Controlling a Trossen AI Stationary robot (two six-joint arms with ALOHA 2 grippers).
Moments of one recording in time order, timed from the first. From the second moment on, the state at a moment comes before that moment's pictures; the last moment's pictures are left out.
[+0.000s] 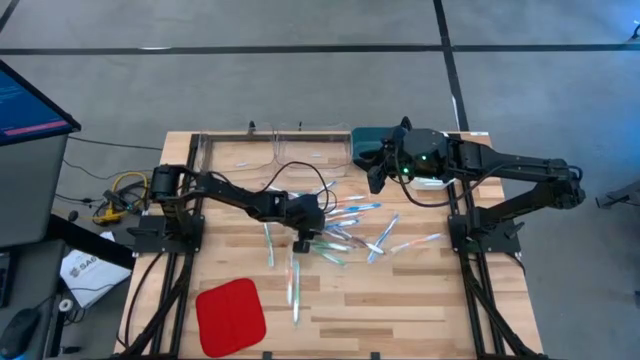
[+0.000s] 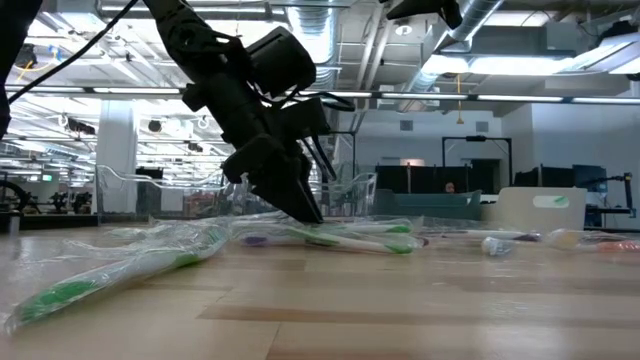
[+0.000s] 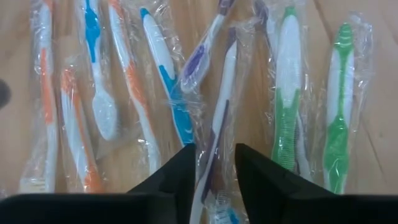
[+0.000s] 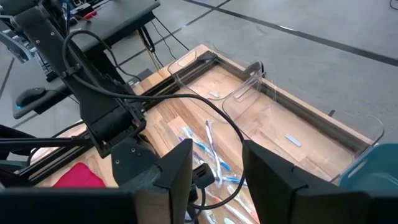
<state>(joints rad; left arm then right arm) 0.04 1.85 0.95 0.01 0.02 0.21 -0.09 1.23 1.32 -0.55 0.29 0.47</state>
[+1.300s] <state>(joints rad) 0.01 1.82 0.97 -0.05 -0.04 0.25 -0.09 1.23 1.32 -0.57 0.29 0.47</state>
